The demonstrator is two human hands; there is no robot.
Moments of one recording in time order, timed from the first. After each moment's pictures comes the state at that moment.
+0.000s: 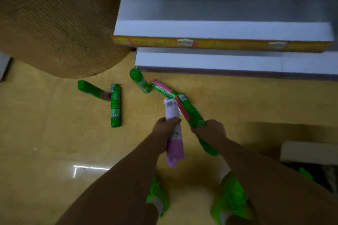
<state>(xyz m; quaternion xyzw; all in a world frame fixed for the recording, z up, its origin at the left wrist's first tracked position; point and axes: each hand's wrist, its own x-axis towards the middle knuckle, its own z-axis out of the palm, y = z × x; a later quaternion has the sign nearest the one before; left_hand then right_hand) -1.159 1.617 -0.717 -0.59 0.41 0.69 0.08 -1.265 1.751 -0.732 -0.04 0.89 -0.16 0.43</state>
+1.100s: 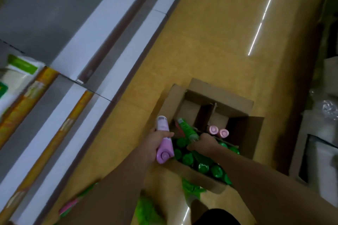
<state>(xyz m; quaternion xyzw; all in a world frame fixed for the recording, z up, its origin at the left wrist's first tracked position) -1.400 2.099 -0.566 -0.28 0.66 0.52 0.47 -1.302 2.272 -0.576 0.39 0.73 -0.40 0.39</state>
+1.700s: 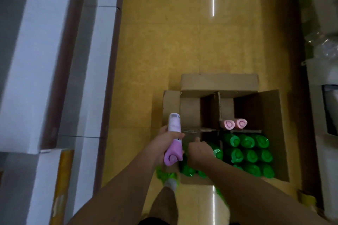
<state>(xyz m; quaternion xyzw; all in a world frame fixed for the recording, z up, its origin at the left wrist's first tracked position) -1.539 2.156 -0.667 -0.15 0.65 0.40 0.62 -1.412 2.219 -0.692 0.34 0.81 -0.26 0.40</state>
